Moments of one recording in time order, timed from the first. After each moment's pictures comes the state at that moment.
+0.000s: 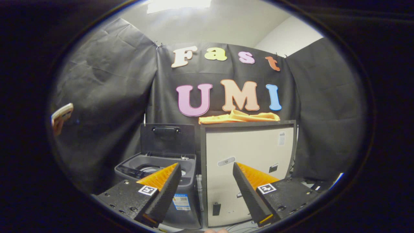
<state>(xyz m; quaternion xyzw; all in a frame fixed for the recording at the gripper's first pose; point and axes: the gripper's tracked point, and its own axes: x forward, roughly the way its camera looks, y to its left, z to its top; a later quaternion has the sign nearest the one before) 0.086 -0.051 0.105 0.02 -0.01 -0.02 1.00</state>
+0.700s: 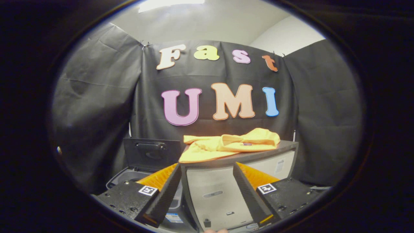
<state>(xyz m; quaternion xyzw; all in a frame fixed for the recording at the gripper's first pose) 0.185 -0.102 0.192 0.01 0.01 -0.06 1.00</state>
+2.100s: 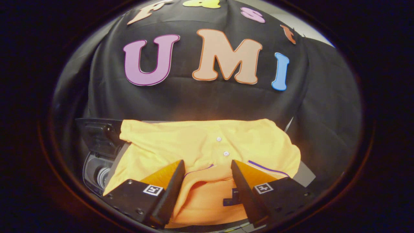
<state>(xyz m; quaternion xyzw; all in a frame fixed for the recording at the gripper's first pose) 0.364 -0.200 0.142 -0.02 0.26 -0.11 0.96</state>
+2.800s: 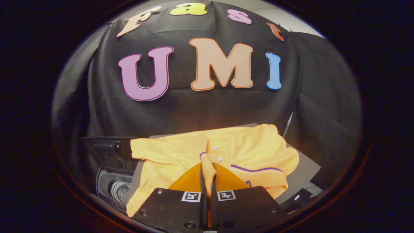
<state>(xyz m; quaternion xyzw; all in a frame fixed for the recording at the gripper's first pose) 0.364 -0.161 0.183 0.03 0.21 -0.10 0.97</state>
